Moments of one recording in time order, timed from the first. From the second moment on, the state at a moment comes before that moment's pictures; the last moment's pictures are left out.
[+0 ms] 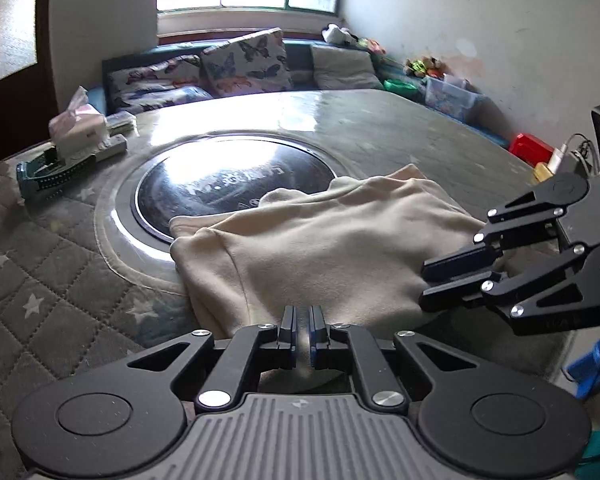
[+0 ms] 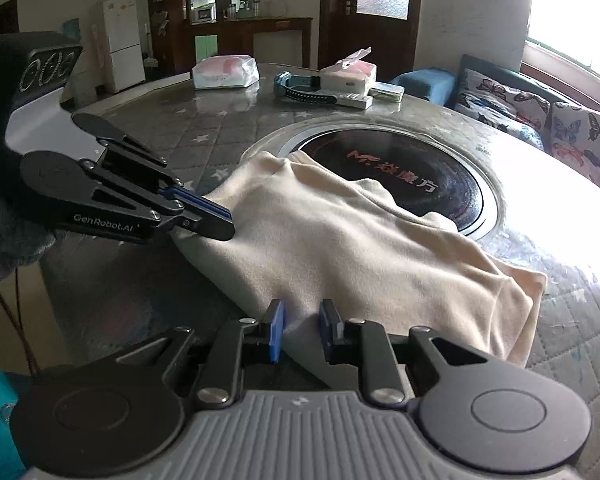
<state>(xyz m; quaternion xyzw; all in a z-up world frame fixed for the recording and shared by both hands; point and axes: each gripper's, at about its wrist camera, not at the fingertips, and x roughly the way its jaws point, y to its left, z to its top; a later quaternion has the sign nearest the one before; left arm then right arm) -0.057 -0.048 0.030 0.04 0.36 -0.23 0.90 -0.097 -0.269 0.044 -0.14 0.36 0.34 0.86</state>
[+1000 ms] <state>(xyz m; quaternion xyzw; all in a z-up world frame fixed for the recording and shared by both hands) -0.002 -0.096 0.018 0.02 0.36 -0.26 0.89 0.027 -0.286 0.027 -0.06 0.37 0.23 0.90</state>
